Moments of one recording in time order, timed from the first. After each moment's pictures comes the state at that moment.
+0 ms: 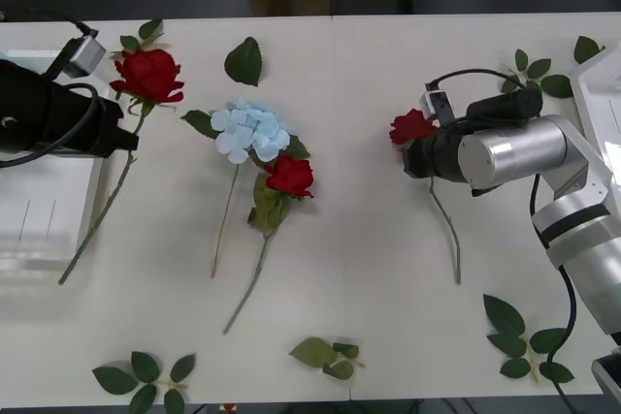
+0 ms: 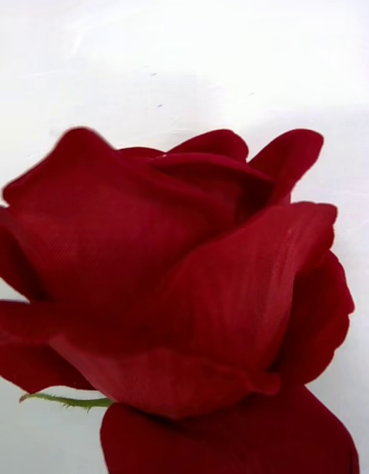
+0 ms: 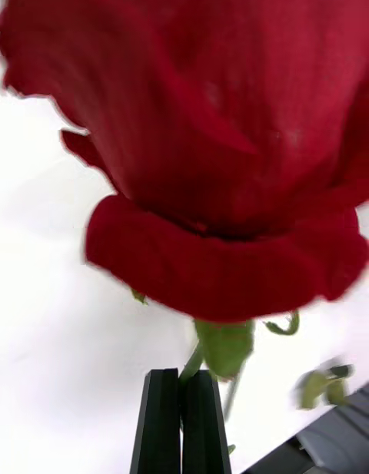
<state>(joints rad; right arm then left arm) -0.52 -0.41 0.26 -1.33 -0.53 0.97 1.49 -0.41 0.70 0.15 -1.84 1.18 1.61 -1.47</state>
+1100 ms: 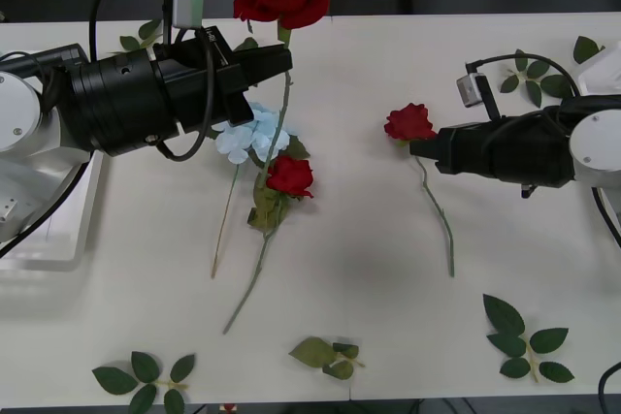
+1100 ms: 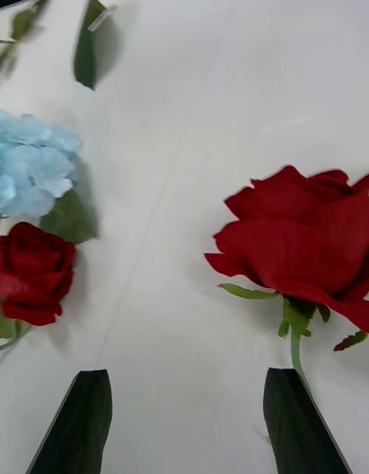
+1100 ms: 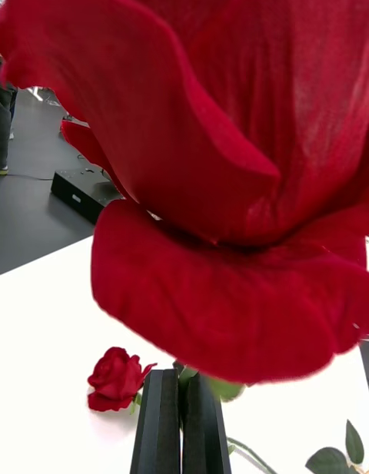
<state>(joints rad) -0.37 -0.55 0.06 -1.48 -1.33 1.01 2.02 -0.41 0.66 -0.26 -1.84 1.93 0.67 -2.48</state>
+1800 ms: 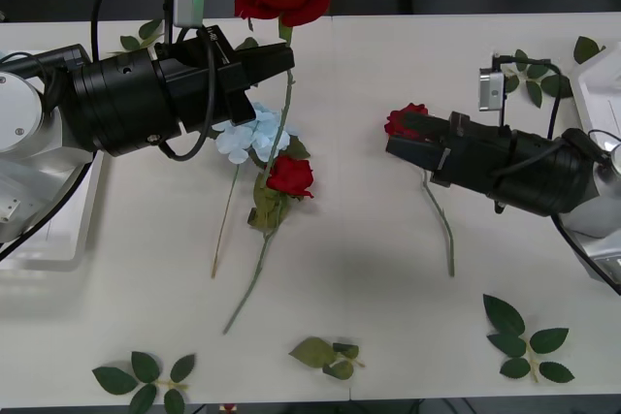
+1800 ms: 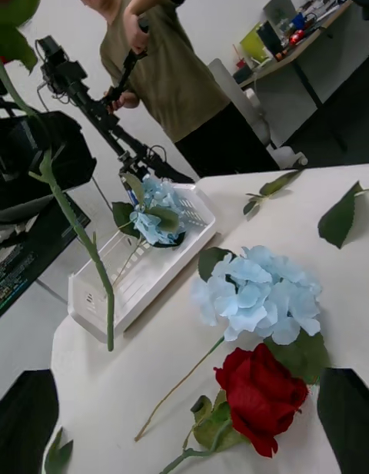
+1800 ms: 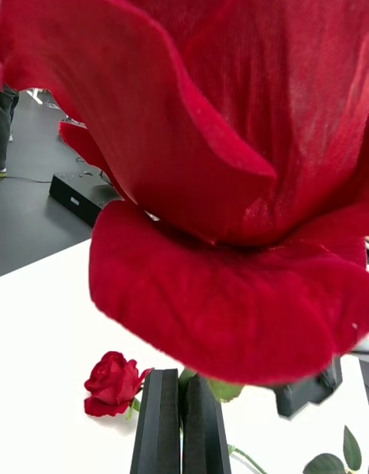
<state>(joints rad) -0.27 -0.57 0.17 -1.48 -2.19 0.98 2.72 -0.41 0.65 -0.26 -1.84 1.93 0.67 -2.48</state>
